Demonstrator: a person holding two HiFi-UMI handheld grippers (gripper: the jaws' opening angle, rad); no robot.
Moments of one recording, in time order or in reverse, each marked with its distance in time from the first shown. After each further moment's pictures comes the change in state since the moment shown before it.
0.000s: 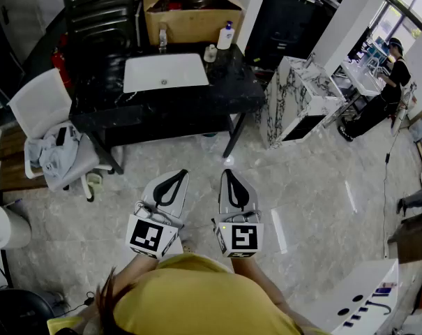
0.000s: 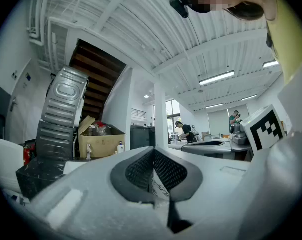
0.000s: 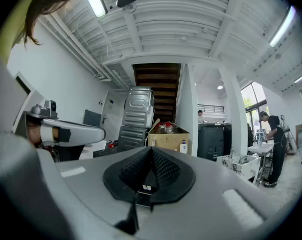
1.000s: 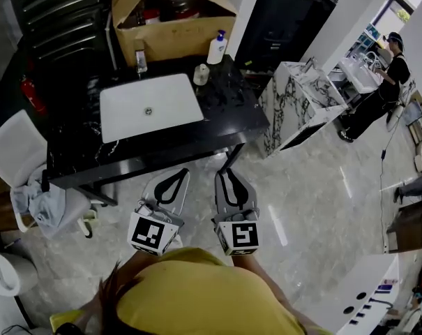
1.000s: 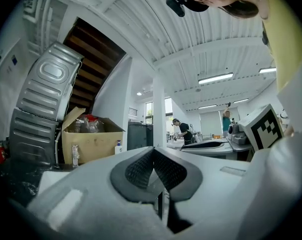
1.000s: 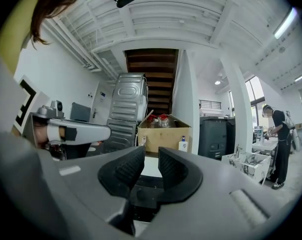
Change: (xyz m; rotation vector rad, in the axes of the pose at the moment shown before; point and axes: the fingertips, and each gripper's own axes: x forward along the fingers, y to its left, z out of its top) left arm 0.214 0.172 -0.032 -0.008 -0.014 -0.128; right arm 0.252 -0.066 -0.036 -0.009 0.060 -0.045
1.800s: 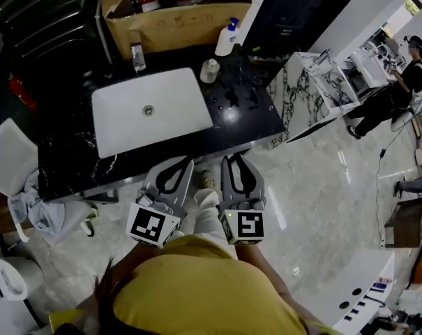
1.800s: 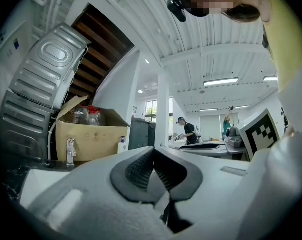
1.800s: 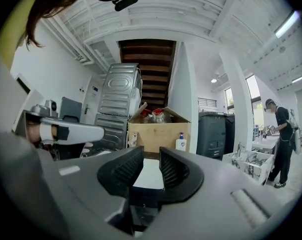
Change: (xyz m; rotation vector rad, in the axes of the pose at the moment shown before) left arm 0.084 0.094 -0.025 -0.077 0.036 -0.034; right arm 0.129 -0.030 -0.012 0.017 0.022 -0.057
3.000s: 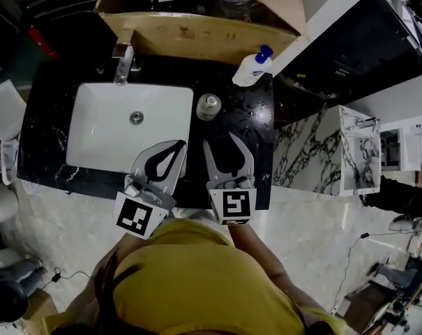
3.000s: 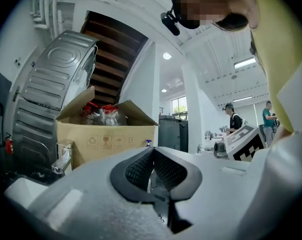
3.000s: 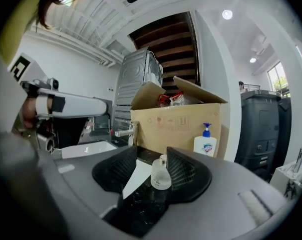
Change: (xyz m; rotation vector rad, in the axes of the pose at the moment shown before) left arm 0.228 0.111 -0.010 0.017 -0.004 0.373; right arm 0.264 -0.117 -0.054 -0.055 0.065 0.484
